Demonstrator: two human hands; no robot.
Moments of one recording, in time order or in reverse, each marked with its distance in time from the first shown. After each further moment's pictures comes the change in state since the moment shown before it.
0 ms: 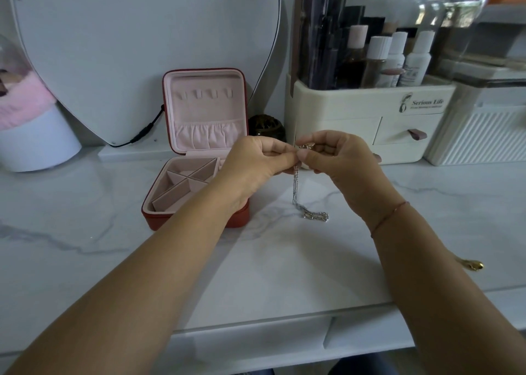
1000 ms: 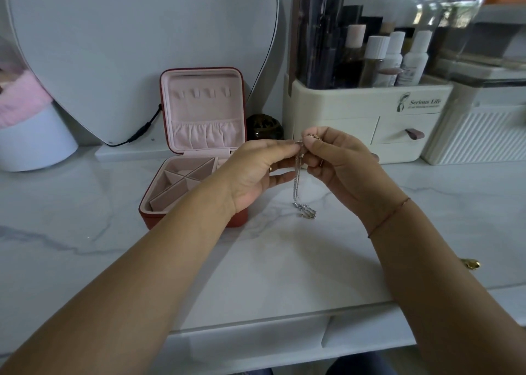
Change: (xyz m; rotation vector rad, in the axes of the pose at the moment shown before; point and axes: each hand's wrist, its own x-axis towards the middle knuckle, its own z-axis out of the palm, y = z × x) left_hand 0.002 0.004 0.002 -0.335 -0.187 -0.216; right_hand -0.001 -0.004 0.000 0.420 -0.089 0.143
